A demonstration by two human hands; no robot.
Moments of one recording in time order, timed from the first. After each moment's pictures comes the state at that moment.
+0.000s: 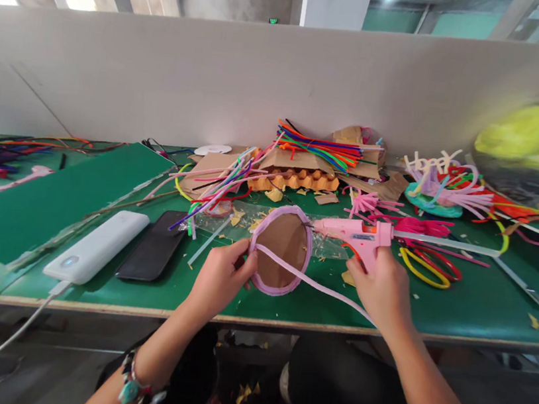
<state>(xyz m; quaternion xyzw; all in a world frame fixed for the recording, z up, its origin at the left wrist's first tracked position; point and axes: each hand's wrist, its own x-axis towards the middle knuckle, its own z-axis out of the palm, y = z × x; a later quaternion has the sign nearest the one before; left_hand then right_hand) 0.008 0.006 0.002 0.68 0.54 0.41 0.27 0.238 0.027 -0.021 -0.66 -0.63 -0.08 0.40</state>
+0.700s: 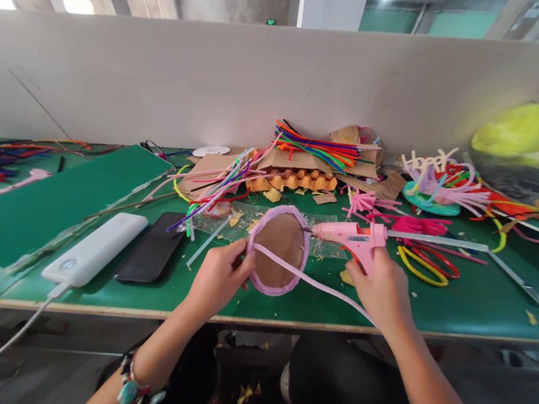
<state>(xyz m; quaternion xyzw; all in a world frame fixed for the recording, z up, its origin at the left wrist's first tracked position) 0.007 0.006 0.001 0.69 0.55 0.40 0.26 0.242 0.025 -0.022 -0.67 -0.64 -0.07 0.37</state>
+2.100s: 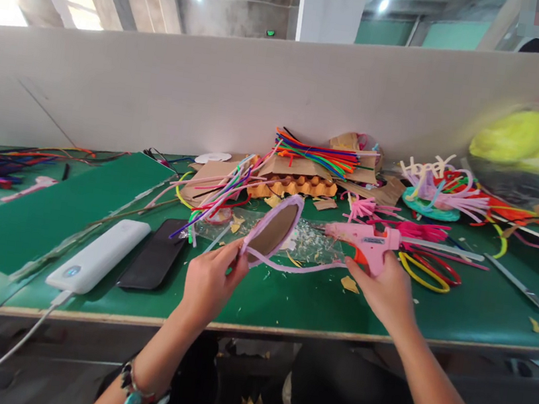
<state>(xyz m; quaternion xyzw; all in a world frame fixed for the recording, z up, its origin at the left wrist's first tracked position) -0.005 0.005 0.000 0.73 0.53 0.43 -0.05 0.247 0.033 -0.018 -0.68 -0.58 0.02 0.44</state>
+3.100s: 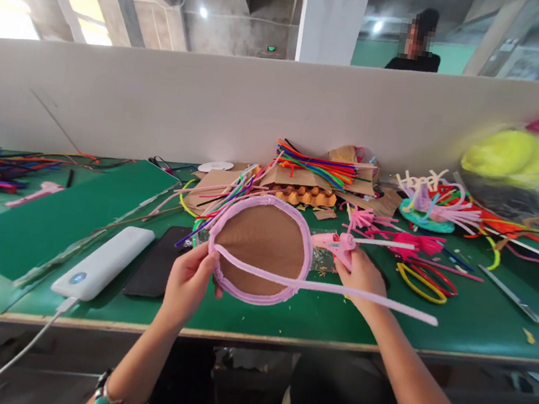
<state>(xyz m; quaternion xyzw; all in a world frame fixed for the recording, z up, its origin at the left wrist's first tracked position) -0.030 0.002 0.005 0.56 0.48 0.59 0.33 0.243 0.069 -0.047 -0.68 -0.67 -0.09 0.29</state>
